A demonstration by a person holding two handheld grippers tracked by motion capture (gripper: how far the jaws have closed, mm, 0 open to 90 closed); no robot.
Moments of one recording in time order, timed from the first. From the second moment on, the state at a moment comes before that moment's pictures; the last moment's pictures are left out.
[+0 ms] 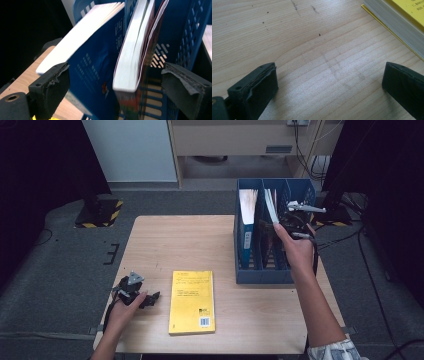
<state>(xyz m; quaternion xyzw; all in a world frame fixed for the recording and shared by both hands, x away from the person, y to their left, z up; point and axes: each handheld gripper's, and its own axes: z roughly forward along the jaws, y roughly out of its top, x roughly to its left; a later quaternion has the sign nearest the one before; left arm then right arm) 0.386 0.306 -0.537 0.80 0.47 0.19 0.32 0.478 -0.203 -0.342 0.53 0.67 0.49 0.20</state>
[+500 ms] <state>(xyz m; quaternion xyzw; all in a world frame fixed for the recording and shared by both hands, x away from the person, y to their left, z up) 0.386 0.306 -0.537 0.80 0.47 0.19 0.32 0.444 -0.199 -0.361 0.51 0.68 0.48 0.20</state>
